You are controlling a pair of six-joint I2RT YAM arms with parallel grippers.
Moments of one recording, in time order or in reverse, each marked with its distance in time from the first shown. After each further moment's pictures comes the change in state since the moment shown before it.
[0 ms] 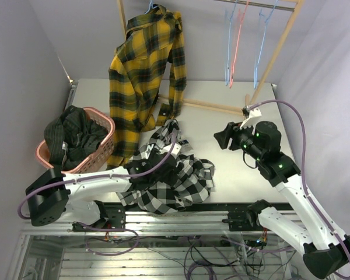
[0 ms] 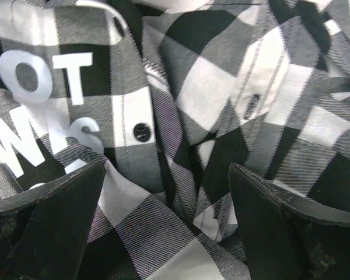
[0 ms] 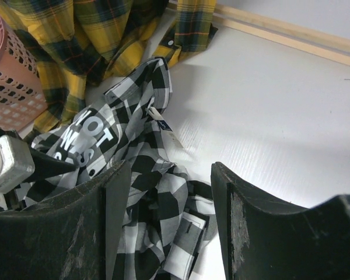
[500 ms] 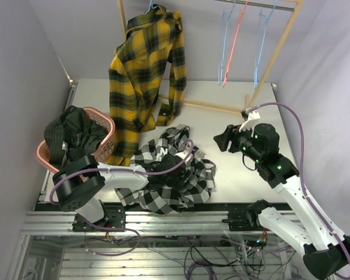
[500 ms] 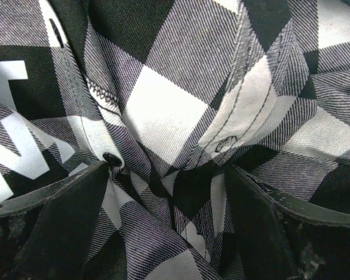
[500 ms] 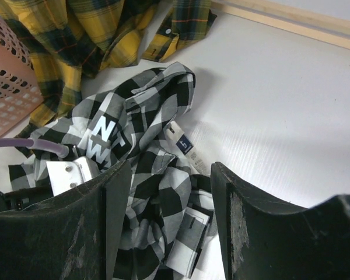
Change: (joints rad) left arm -0.002 0.270 0.002 0.201 0.179 0.077; right arm 0.000 -0.013 -0.039 0.002 -0.002 0.011
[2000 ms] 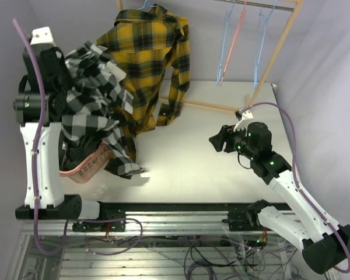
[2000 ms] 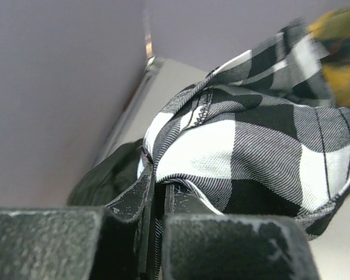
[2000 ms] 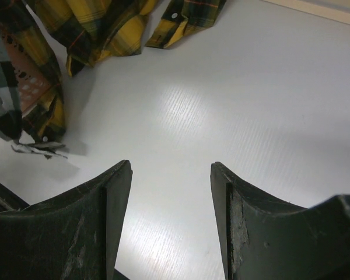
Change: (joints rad) left arm 1.035 -0.141 1.373 -0.950 -0.089 0.202; right arm 0.000 0.068 -0.050 0.076 -0.040 0.022
